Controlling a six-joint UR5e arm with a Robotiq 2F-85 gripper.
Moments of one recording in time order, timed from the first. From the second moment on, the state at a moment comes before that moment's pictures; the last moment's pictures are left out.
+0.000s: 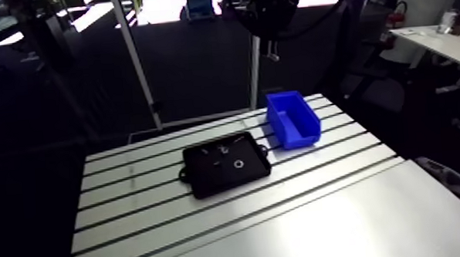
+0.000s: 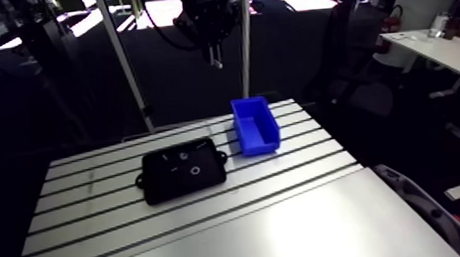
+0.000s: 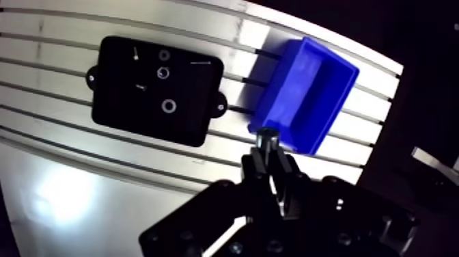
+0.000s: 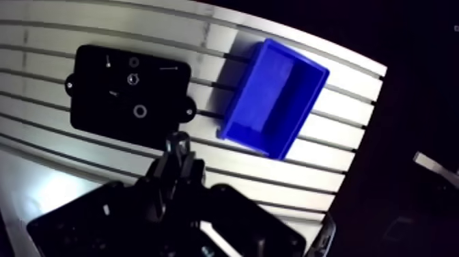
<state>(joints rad) -0.33 -1.29 1.45 -1.75 -1.61 -2.20</state>
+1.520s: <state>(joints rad) -0.52 -1.04 1.46 -1.92 -1.54 -3.42</state>
